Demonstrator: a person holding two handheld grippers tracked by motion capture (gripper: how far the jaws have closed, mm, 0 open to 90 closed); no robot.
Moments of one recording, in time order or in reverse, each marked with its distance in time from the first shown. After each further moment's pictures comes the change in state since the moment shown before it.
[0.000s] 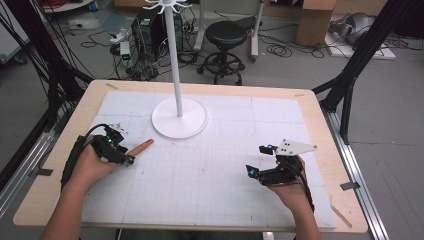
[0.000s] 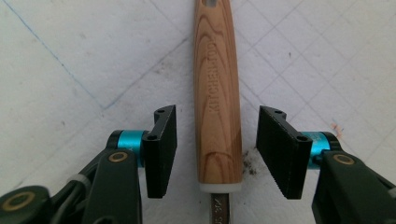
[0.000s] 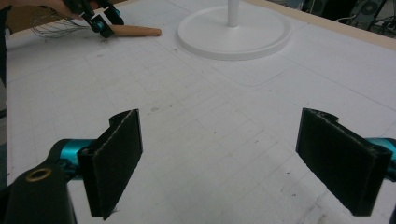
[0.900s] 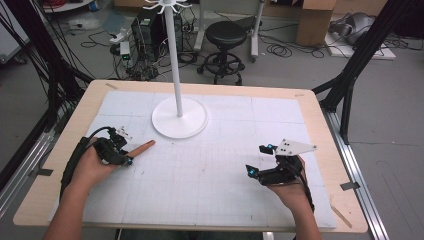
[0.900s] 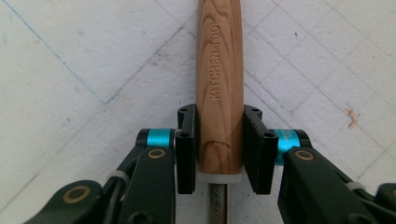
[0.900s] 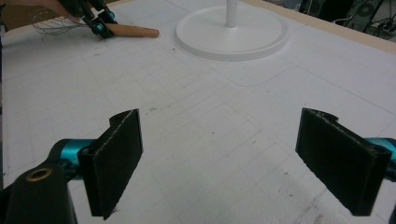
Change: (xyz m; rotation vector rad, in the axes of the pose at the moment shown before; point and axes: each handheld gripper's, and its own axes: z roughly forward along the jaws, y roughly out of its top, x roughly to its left) left arm -0.013 0.002 0.002 0.042 0.074 0.082; right arm 0.002 0.002 -0.001 0.005 -0.009 -0.002
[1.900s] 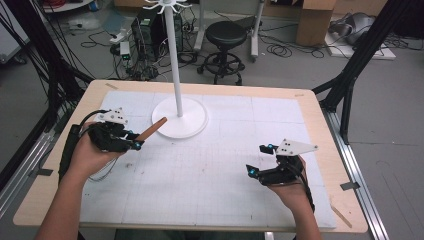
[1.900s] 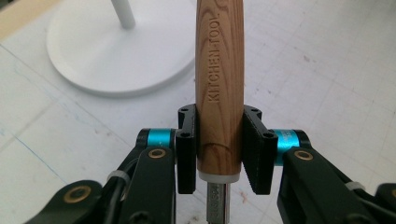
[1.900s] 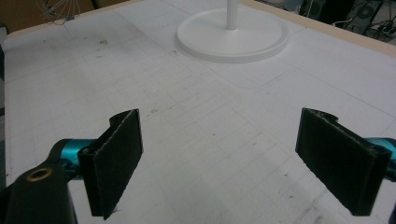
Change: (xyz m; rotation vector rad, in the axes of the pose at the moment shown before) left arm -0.019 0.039 -0.073 -0.352 -0.137 0.110; right arm 0.000 0.001 -0.001 -0.009 0.002 -0.010
